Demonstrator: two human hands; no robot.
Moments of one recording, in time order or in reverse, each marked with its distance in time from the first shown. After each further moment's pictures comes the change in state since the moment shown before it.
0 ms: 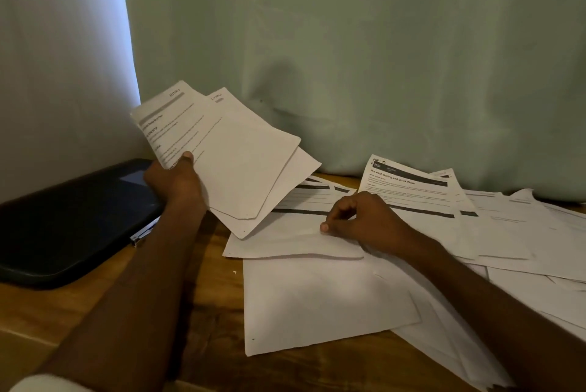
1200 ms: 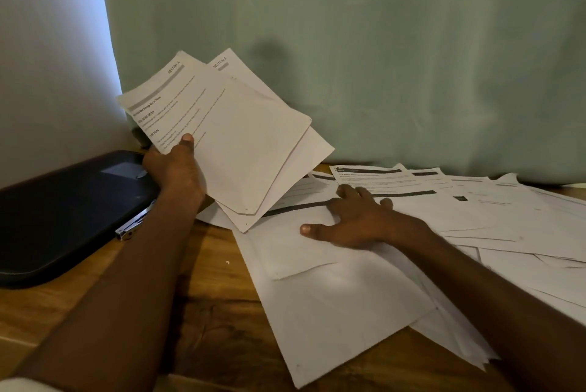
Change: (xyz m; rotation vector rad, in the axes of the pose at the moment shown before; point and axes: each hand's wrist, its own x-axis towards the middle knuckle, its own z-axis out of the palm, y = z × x) left_hand -0.011 -0.003 0.011 -0.183 -0.126 -0.057; right_hand -0.013 -0.023 0.008 -0.639 -0.260 0.313
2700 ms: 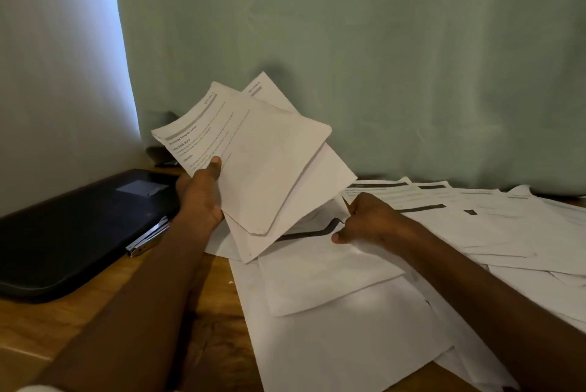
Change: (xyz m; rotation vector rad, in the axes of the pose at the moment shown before) left_hand -0.006 -0.019 0.001 -0.003 -0.204 -0.200; right_hand 0.006 0.011 -0.012 0.598 0.135 0.163
